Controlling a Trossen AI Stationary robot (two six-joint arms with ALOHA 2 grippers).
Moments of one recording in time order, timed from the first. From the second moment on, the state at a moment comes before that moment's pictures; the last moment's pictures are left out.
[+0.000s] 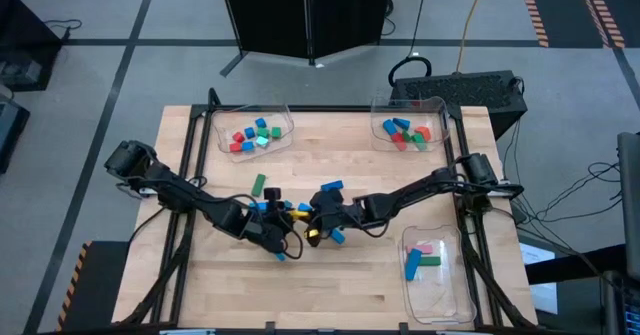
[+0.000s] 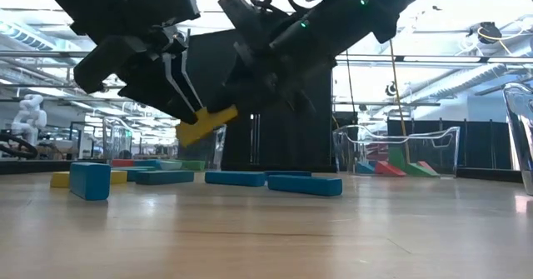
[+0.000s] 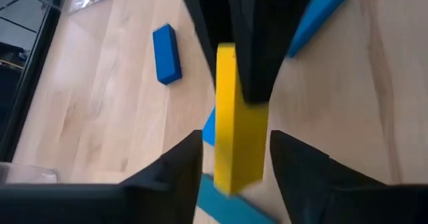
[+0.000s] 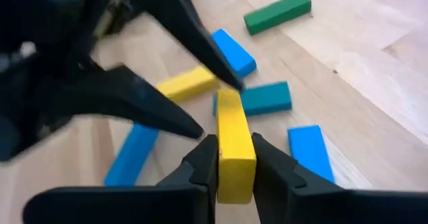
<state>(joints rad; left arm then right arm) -0.42 1.56 0.83 -0.25 -0.59 -0.13 0.21 1.96 1.17 0.19 0.33 0.70</state>
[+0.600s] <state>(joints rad) -0.42 1.55 0.83 -0.58 -0.68 -0.47 0.31 1.63 1.17 -0.39 0.38 0.67</state>
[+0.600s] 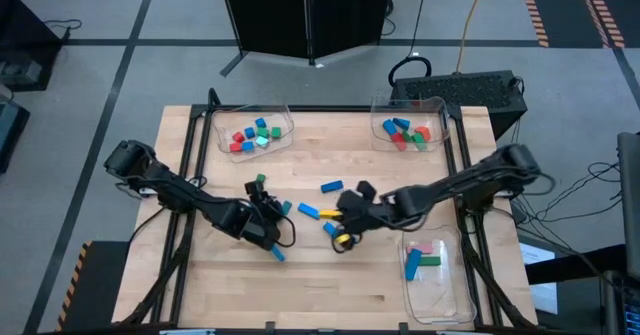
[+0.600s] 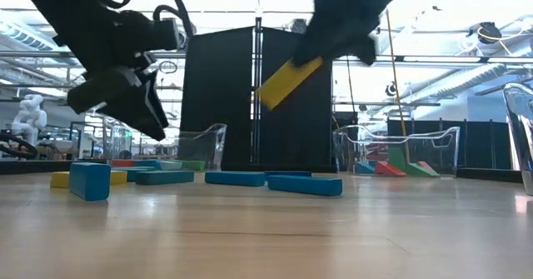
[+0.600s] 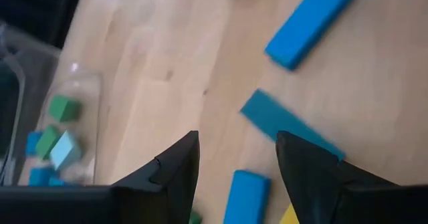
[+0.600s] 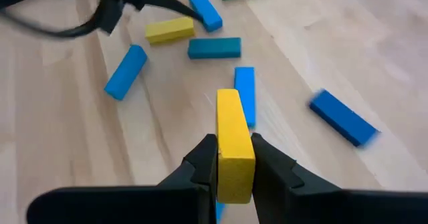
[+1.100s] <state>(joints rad) -0.38 1.44 0.83 -0.71 -0.69 -0.60 0.60 1.36 1.17 -0.87 0.46 0.97</state>
